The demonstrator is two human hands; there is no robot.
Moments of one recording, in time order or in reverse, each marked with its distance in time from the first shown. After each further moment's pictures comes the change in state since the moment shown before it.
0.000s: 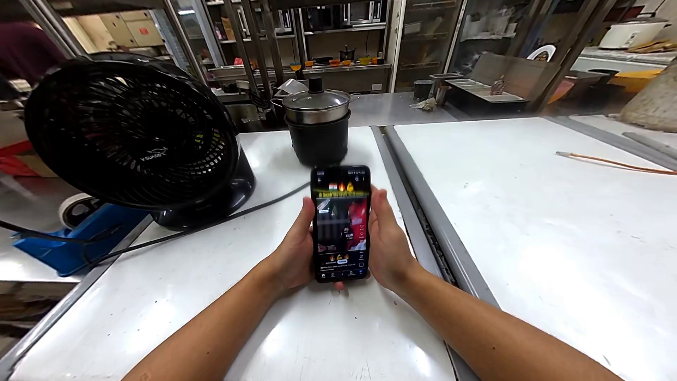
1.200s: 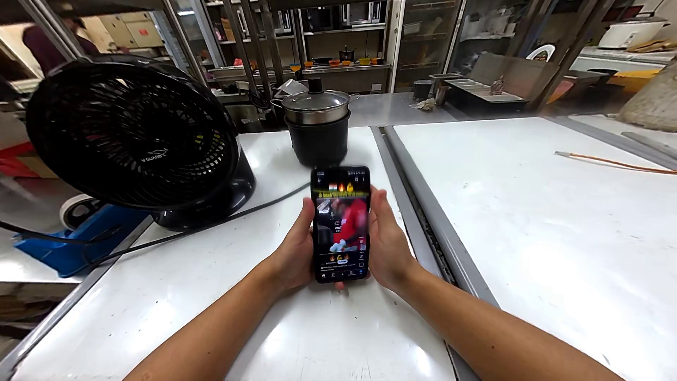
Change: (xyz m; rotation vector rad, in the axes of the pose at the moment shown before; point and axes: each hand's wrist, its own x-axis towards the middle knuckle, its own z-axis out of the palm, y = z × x) left_hand 0.000 -0.001 0.000 -0.006 -0.001 0.011; right_hand 0.000 0.001 -0.001 0.004 -0.003 -0.007
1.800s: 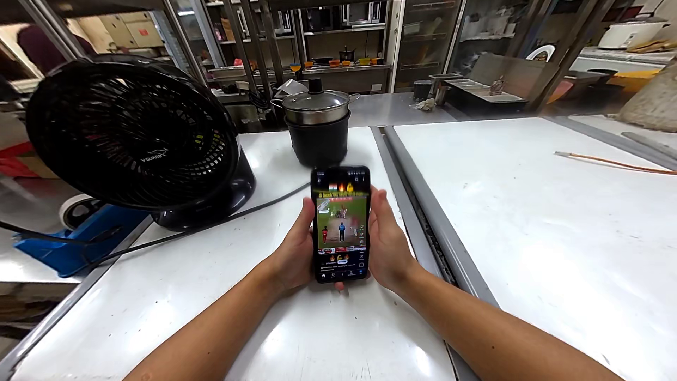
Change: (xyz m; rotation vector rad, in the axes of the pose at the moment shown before) left_hand 0.000 0.000 0.000 -0.015 -0.003 -0.003; right_hand -0.001 -0.001 0.001 -0.015 0.015 0.010
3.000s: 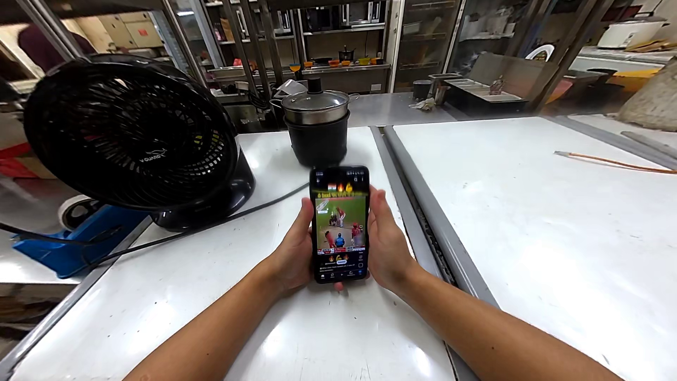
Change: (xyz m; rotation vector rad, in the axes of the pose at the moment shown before) left_hand -0.001 0.001 0.002 -0.003 0.036 -0.010; right_hand -0.005 -0.001 0.000 -0.064 0.024 0.011
